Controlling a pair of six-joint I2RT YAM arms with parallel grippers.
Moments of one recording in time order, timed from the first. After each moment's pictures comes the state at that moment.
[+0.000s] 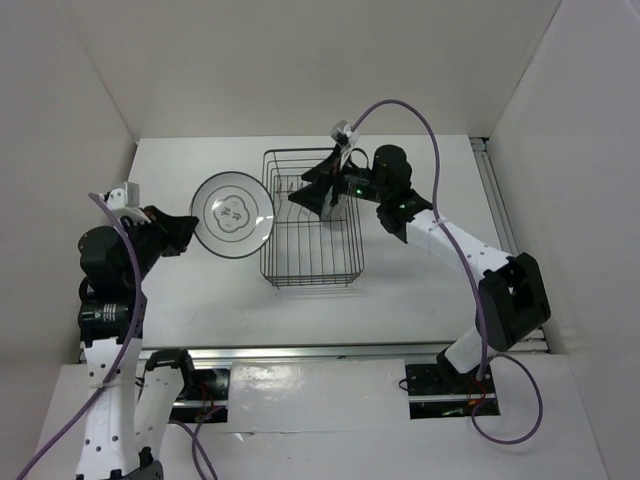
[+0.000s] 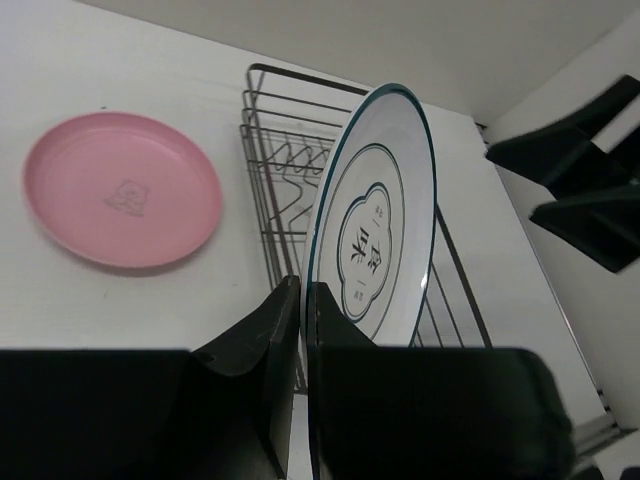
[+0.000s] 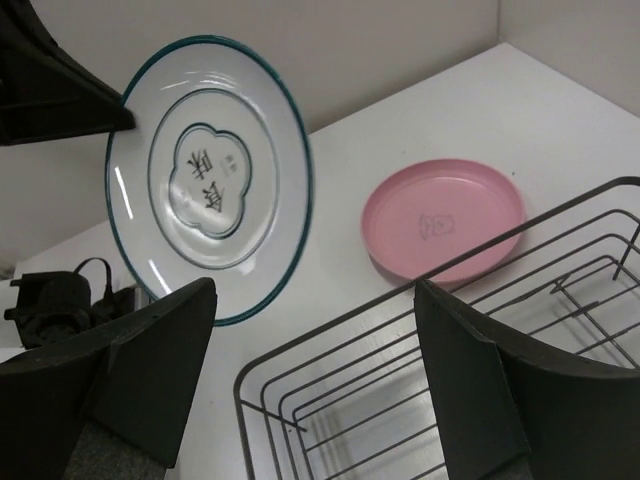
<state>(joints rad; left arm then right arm) 0.16 0.61 0.86 -0.40 0.38 -0.45 0.56 1.52 1.18 0.36 -0.68 0.28</state>
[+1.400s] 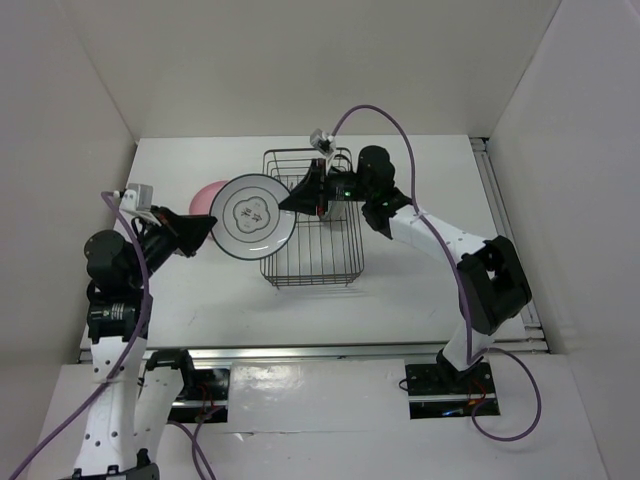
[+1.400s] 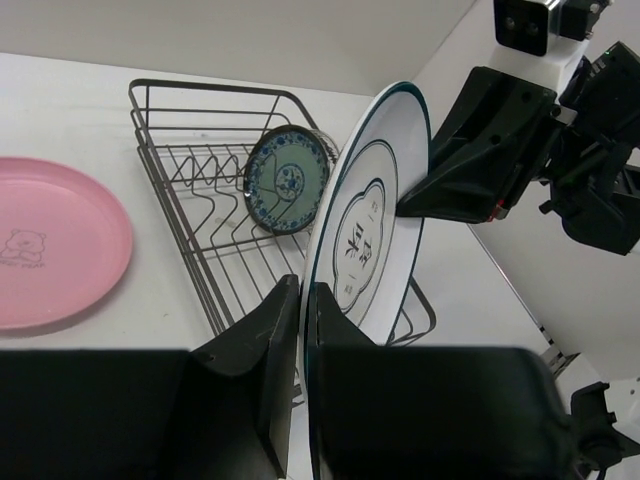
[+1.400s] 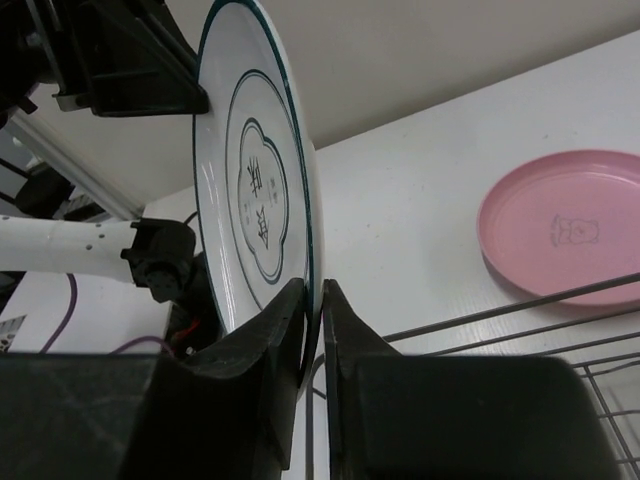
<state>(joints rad) 0.12 0.60 0.76 -0.16 0.63 -0.49 0.55 1.67 1.23 0.52 -0.97 0.43</state>
